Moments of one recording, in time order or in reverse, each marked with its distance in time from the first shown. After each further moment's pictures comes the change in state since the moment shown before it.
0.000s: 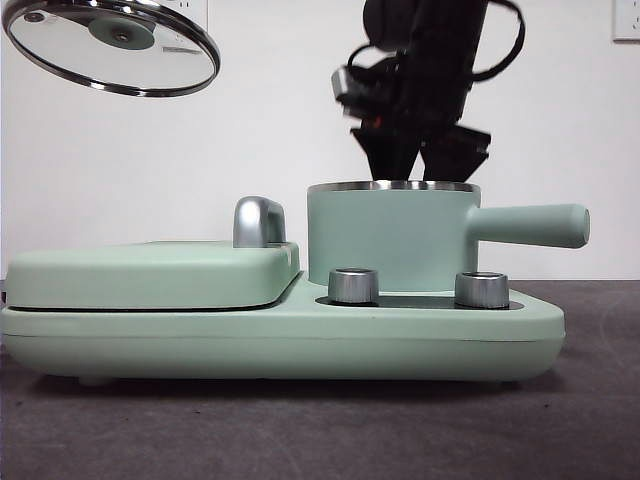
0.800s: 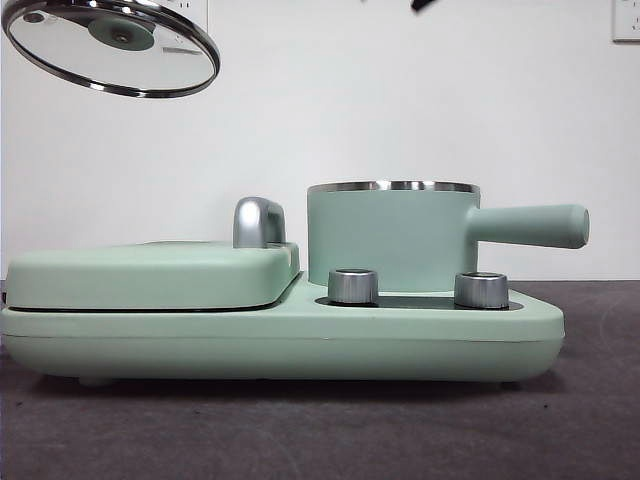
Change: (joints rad) left arm 0.000 0.000 0.000 -0.005 0.000 0.000; right arm 0.126 -0.576 -0.253 0.384 0.125 0.000
